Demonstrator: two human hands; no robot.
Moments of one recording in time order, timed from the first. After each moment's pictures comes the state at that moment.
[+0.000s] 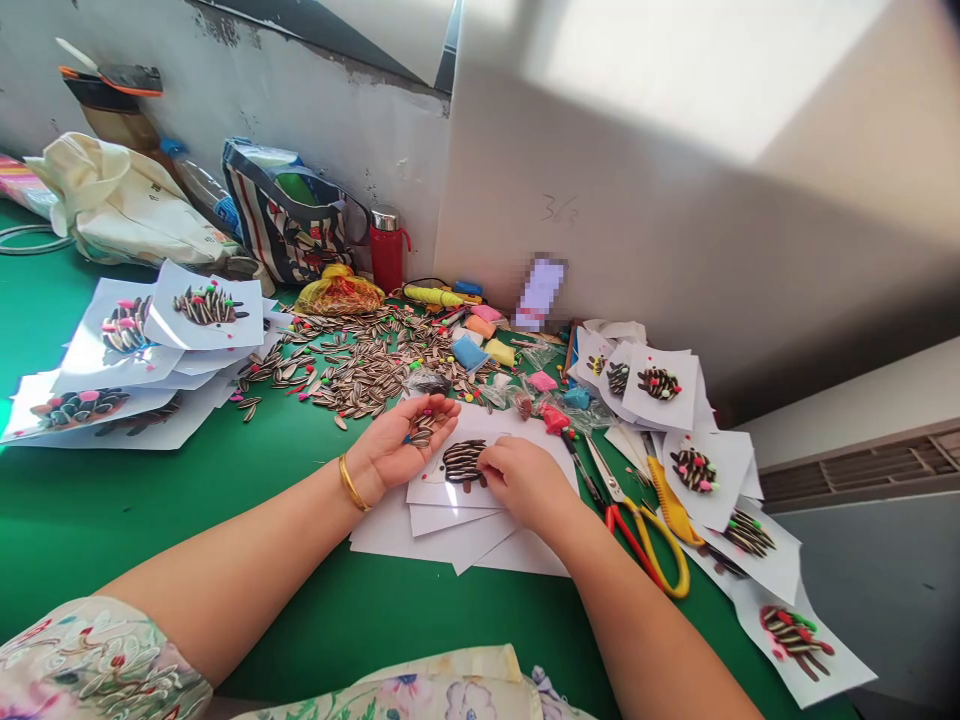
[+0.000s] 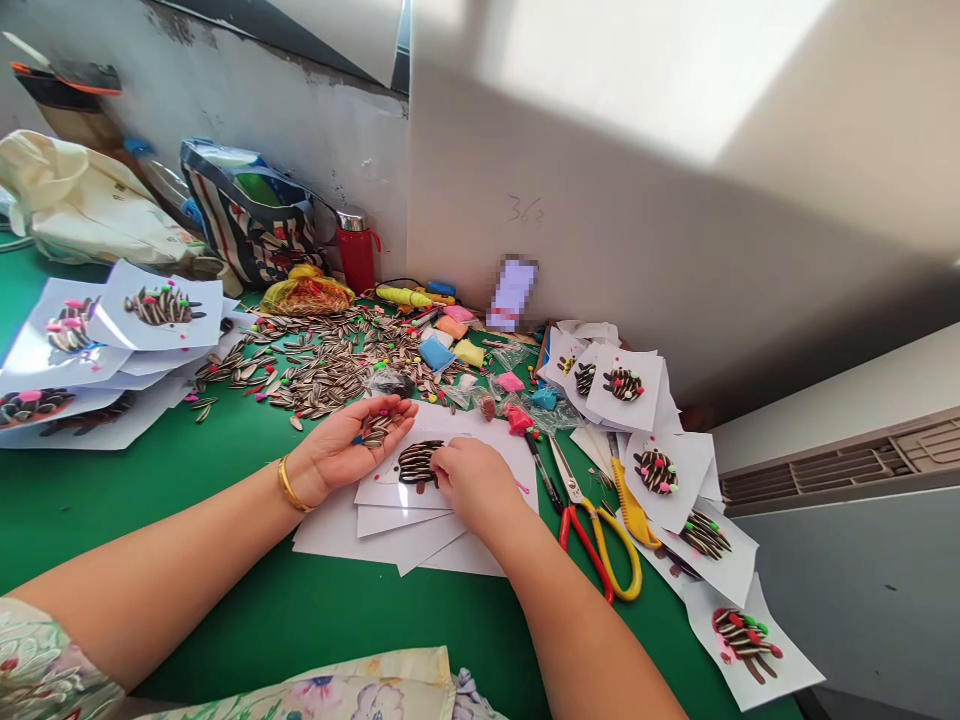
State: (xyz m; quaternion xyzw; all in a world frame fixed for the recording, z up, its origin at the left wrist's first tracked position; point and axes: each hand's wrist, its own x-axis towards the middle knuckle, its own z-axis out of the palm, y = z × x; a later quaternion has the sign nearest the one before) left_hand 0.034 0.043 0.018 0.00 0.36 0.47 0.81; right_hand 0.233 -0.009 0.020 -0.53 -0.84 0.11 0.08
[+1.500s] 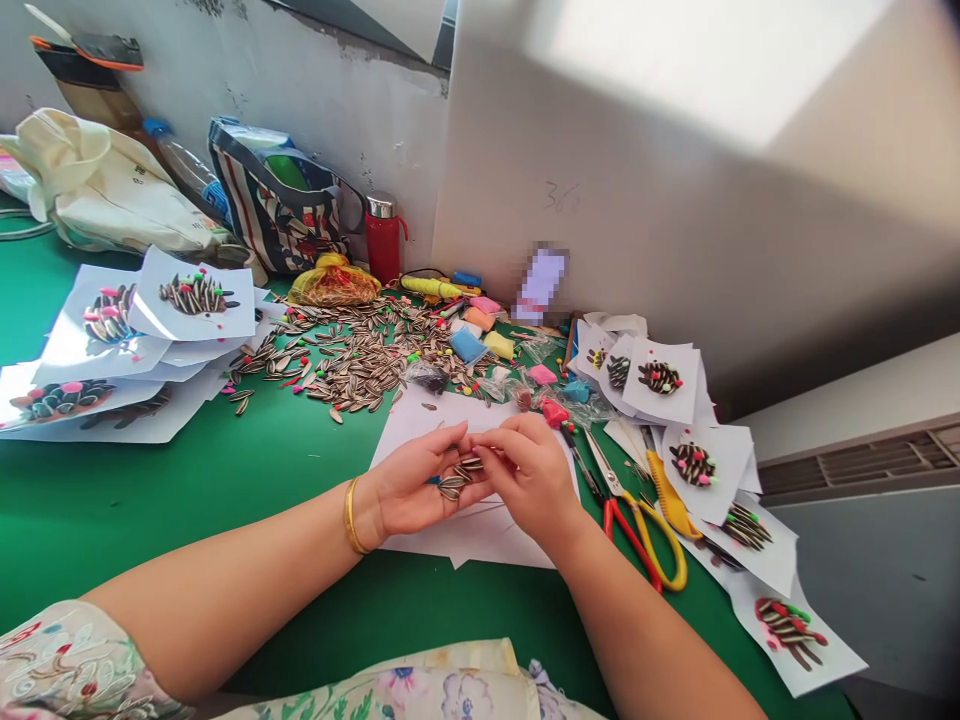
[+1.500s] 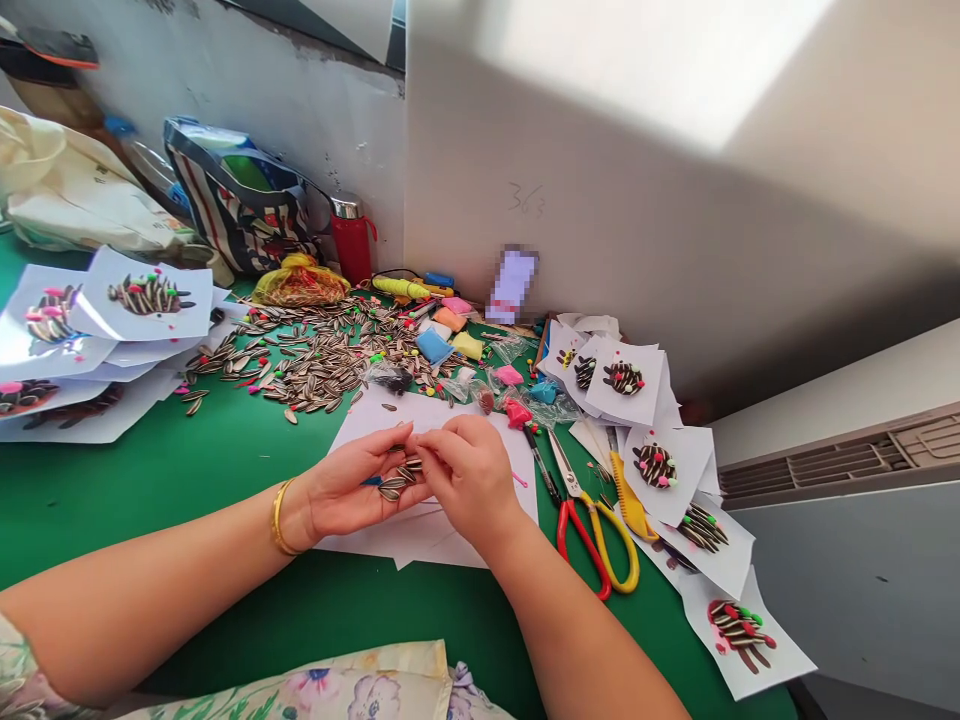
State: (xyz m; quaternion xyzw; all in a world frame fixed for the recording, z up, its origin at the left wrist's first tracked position) left_hand 0.055 -0.006 0.031 0.05 0.25 0.31 0.92; right_hand 0.223 -0.028 0.038 -0.48 -0.79 0.10 0.36
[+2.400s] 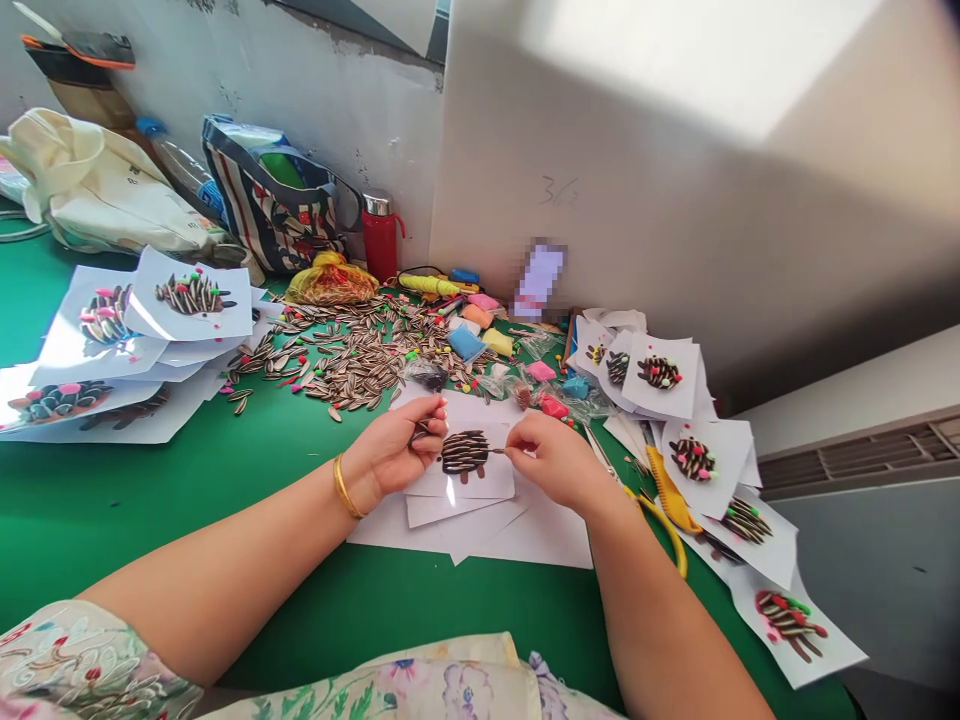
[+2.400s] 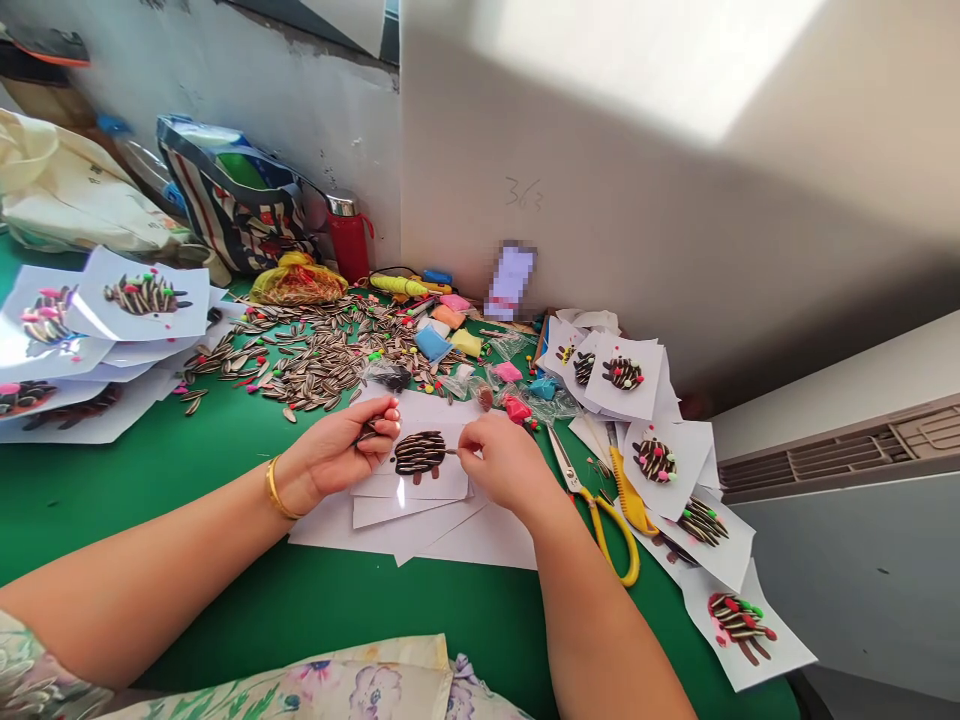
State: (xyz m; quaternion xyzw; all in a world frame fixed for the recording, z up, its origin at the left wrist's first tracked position) left_hand 0.040 0.026 0.030 0.04 0.34 0.41 0.84; right_hand 0.263 -0.007 0.044 -0.57 -0.78 0.19 0.16
